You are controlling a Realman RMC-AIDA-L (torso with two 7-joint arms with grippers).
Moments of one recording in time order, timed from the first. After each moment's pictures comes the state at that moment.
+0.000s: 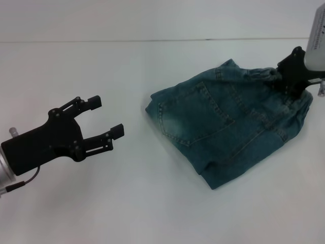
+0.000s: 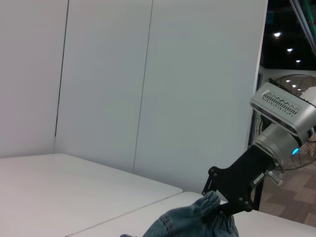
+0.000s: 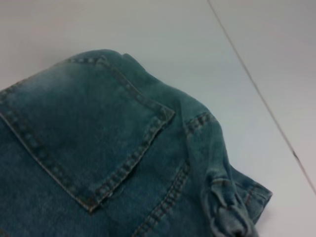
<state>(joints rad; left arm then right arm) -0.27 -2.17 0.79 0.75 1.65 1.58 -1.15 0.68 2.09 -0.88 -1.06 -2.57 -1.24 1.47</state>
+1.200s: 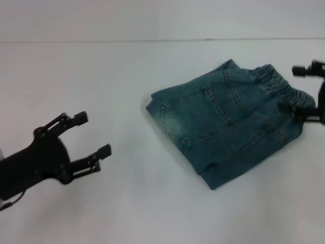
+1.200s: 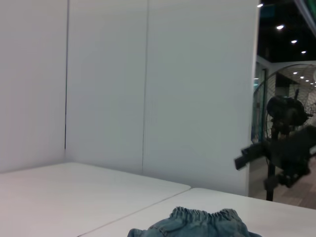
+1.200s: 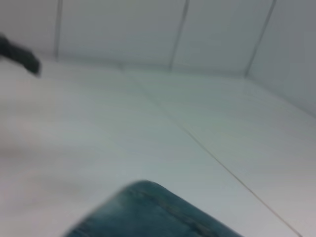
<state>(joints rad) -0.22 -2.16 0.69 0.68 1.70 1.66 -0.95 0.35 2.09 -0.65 -1.10 -2.00 -1.57 1.18</state>
